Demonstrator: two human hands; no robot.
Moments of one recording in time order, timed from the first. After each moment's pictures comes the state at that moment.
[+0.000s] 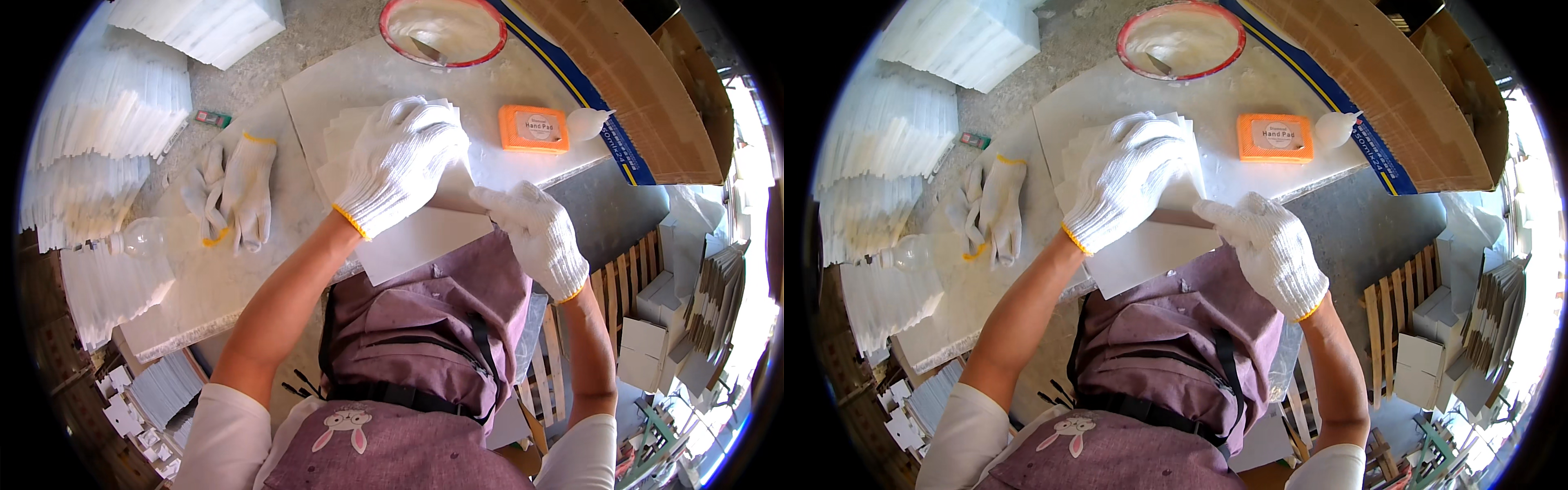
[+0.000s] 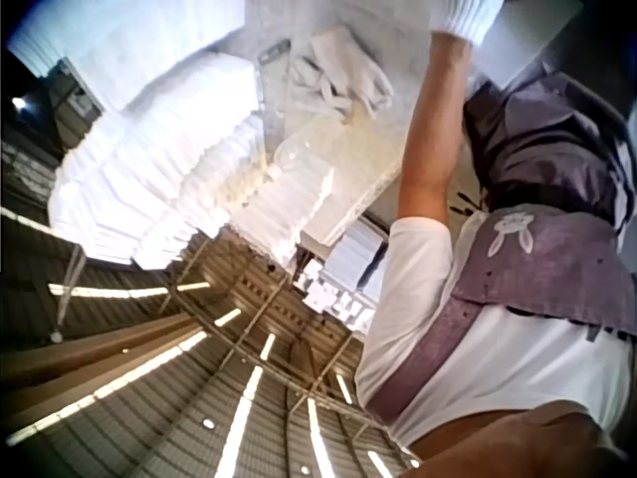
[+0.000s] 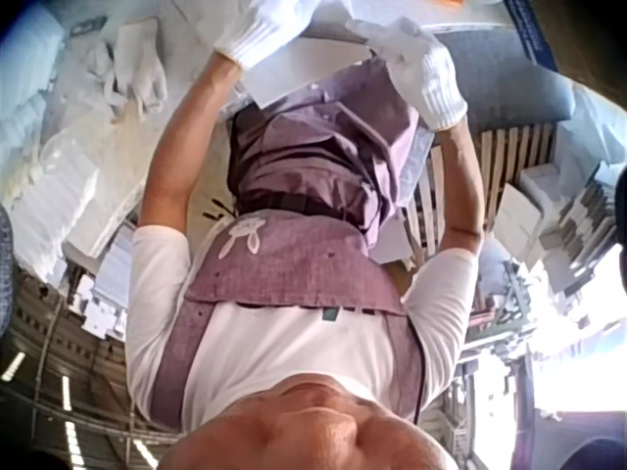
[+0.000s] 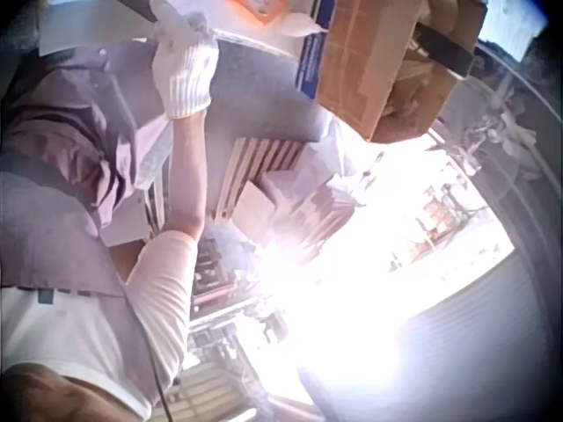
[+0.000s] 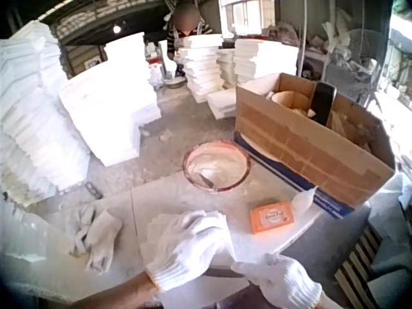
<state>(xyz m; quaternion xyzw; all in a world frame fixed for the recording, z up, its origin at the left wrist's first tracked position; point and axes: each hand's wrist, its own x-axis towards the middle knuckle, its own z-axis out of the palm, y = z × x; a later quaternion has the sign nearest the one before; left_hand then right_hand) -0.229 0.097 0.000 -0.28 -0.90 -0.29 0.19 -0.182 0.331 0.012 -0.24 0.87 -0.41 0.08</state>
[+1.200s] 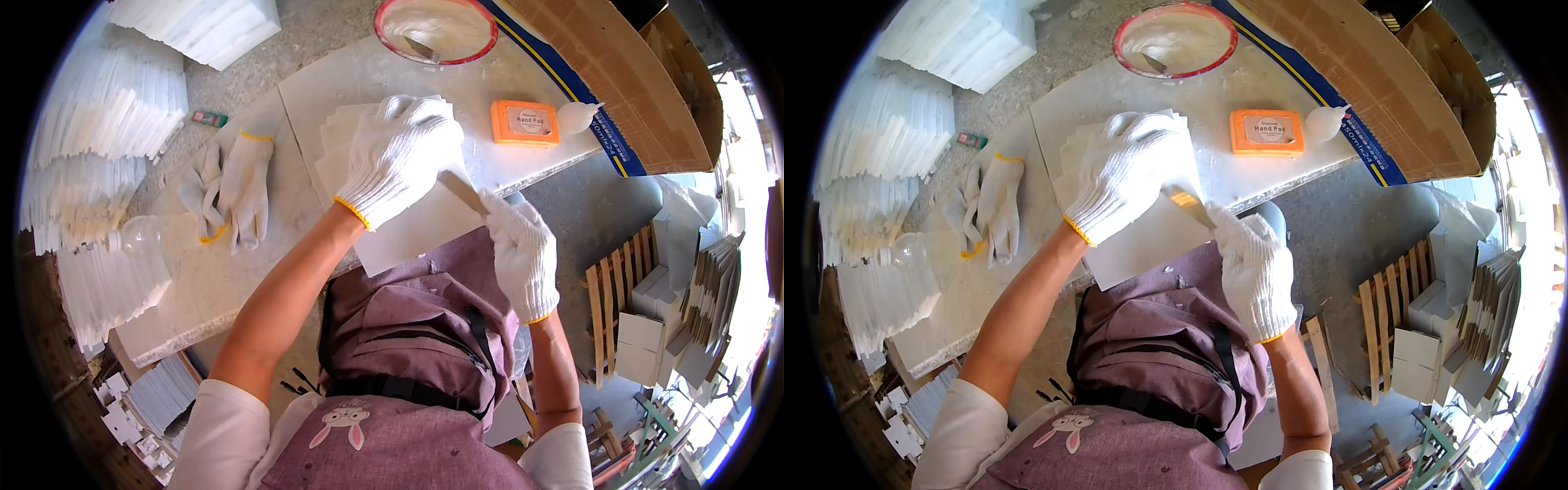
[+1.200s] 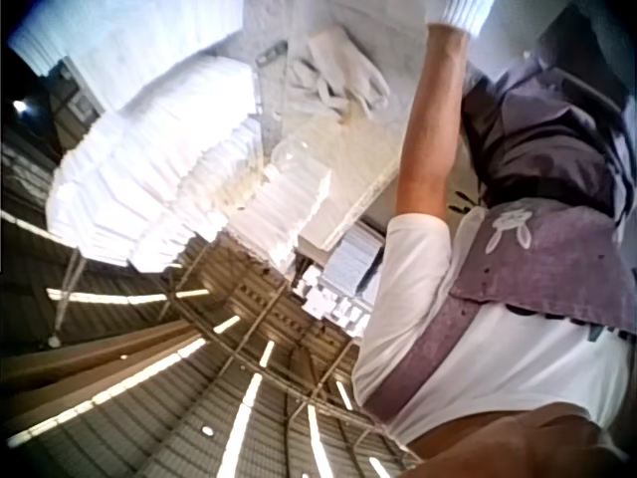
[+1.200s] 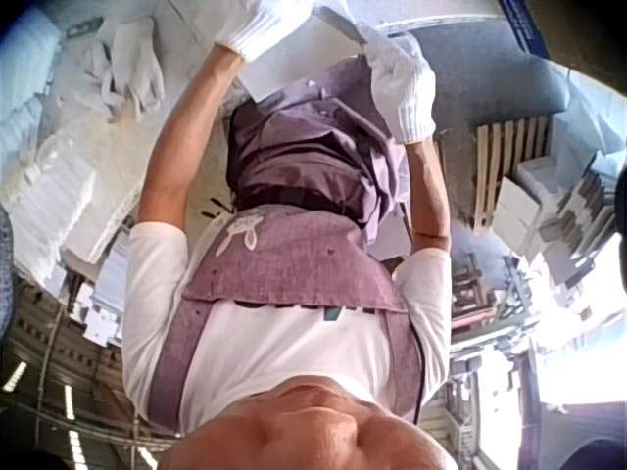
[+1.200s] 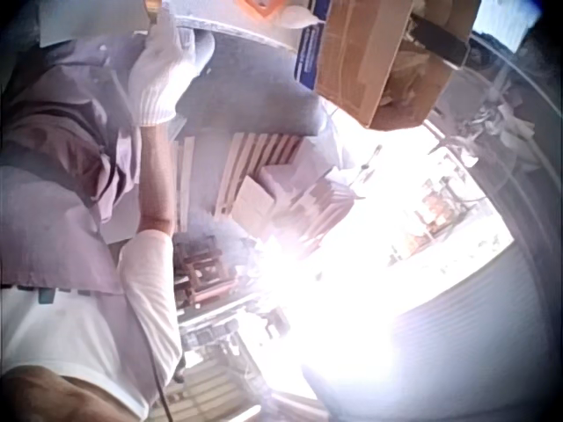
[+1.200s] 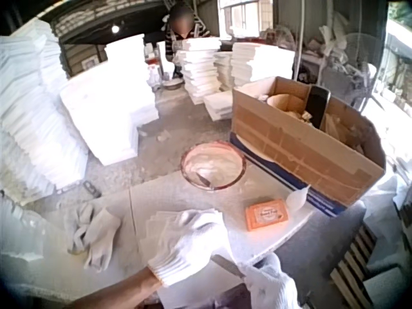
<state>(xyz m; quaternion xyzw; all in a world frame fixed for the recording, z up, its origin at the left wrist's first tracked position) -0.231 0.099 -0.013 -0.28 -0.91 -0.25 0.19 -0.138 0.308 0.005 -0.08 0.89 -0.44 -0.02</state>
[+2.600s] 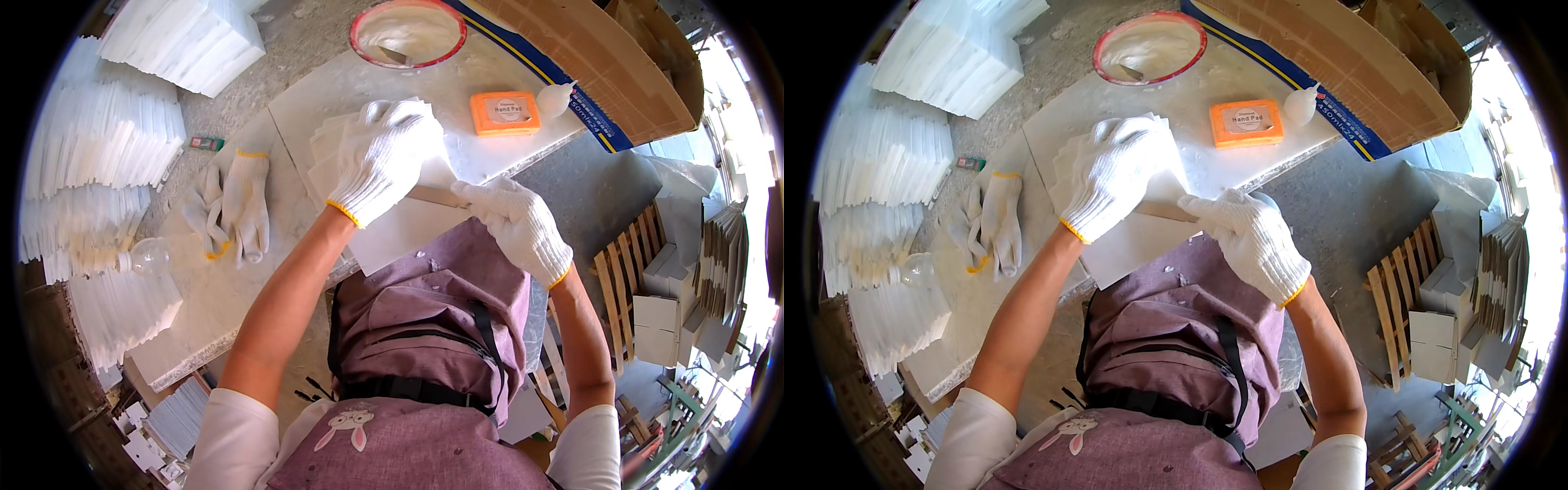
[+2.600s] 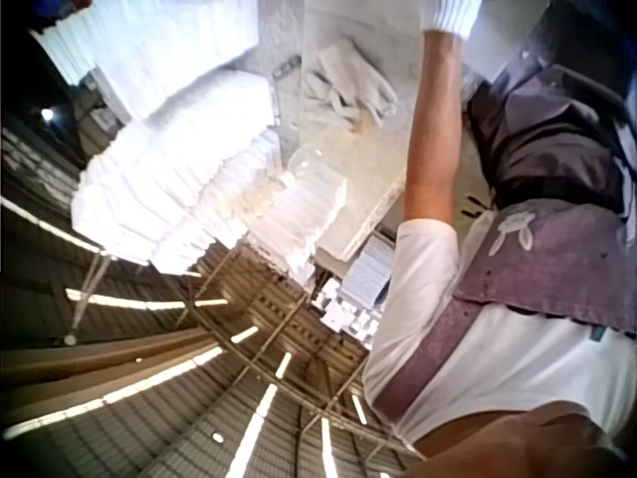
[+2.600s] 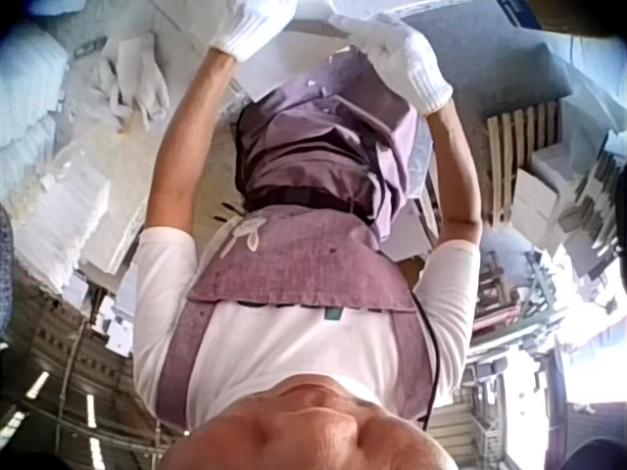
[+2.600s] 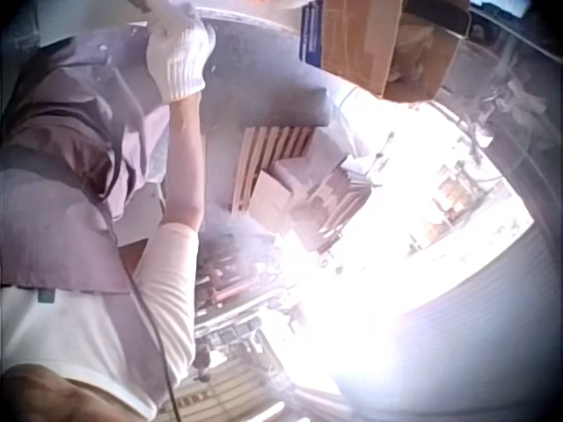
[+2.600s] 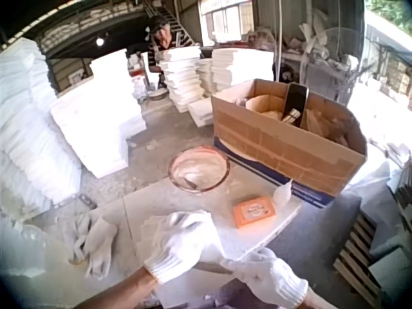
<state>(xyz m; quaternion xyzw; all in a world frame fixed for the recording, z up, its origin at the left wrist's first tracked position) -0.230 0.100 -0.009 -0.29 -0.91 -0.25 0.18 -0.160 0.330 0.010 -0.19 0.85 -0.48 0.09</state>
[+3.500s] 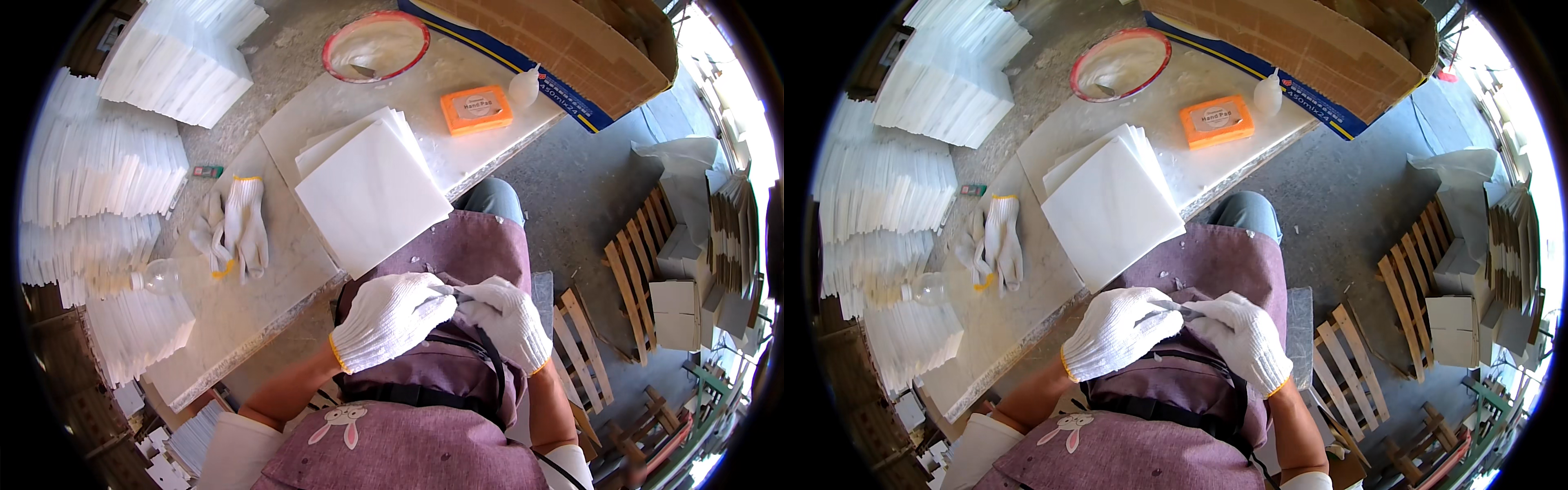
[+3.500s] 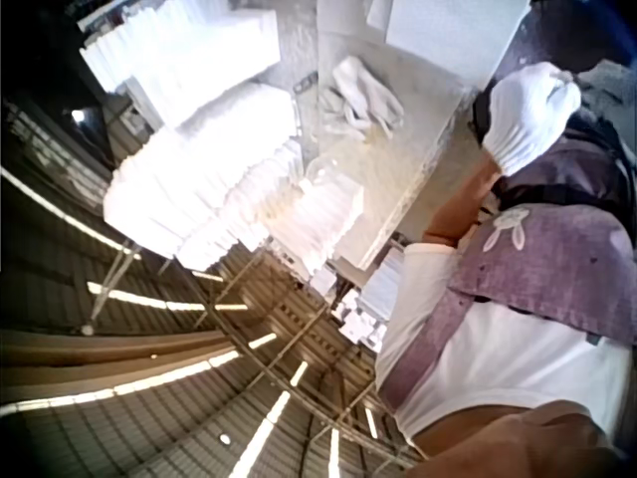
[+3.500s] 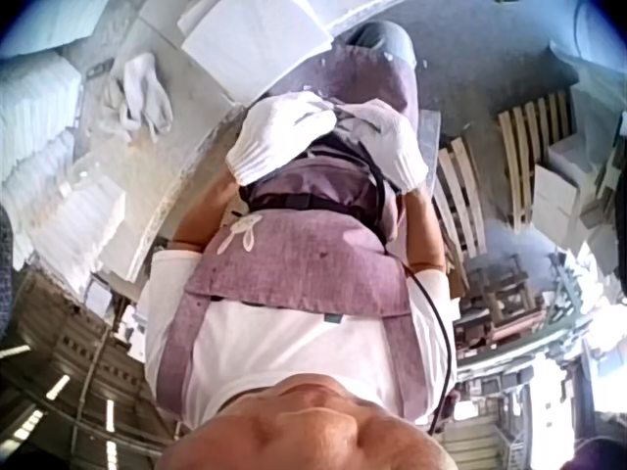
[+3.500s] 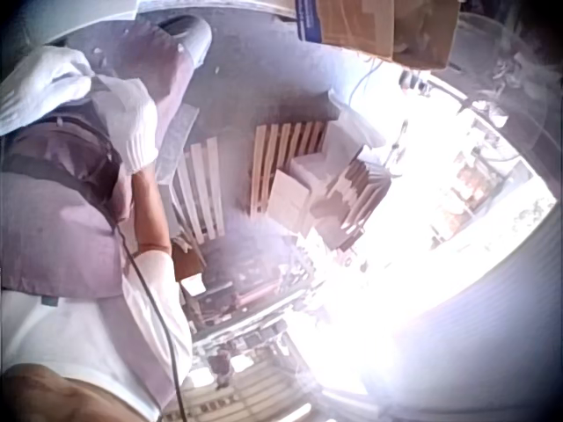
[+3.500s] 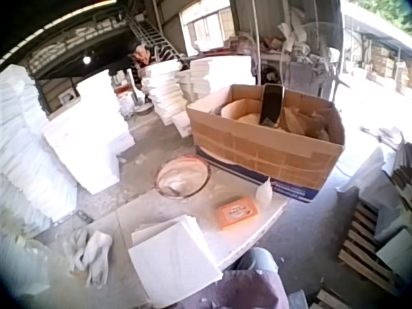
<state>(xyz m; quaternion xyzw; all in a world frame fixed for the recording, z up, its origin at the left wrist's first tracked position) -0.083 0.124 0.053 -0.23 -0.85 -0.45 -0.17 -0.034 0.329 0.019 0.00 0.80 -0.58 0.15</state>
